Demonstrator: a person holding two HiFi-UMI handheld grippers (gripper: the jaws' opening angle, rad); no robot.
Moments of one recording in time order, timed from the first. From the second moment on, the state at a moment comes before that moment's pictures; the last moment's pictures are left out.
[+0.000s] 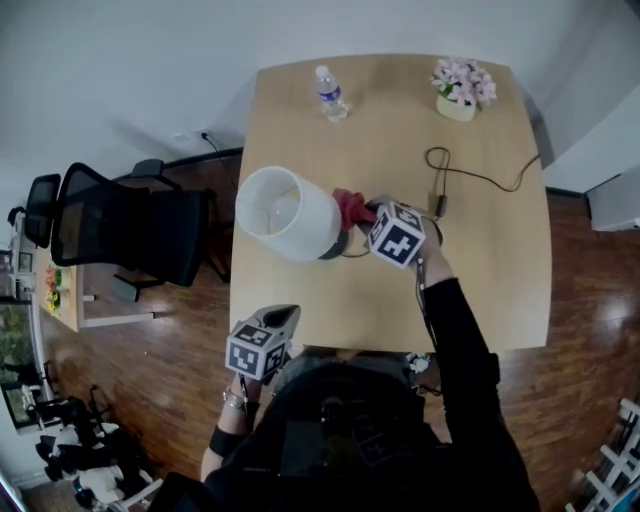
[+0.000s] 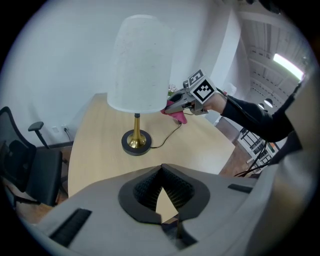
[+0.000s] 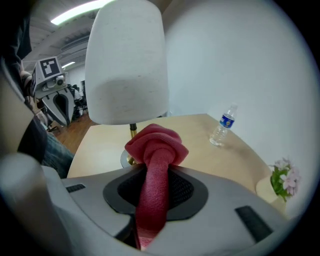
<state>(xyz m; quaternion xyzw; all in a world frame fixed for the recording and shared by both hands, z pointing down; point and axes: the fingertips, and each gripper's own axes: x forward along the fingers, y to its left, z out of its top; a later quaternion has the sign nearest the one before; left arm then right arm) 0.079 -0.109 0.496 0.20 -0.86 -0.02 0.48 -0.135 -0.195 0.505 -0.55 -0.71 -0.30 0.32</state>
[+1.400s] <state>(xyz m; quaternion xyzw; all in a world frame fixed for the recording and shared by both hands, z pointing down) 0.105 0.069 0.516 0.41 -0.81 -0.01 0.41 -0.001 -0.060 0.433 -0.27 -0.89 -0.20 0.30</state>
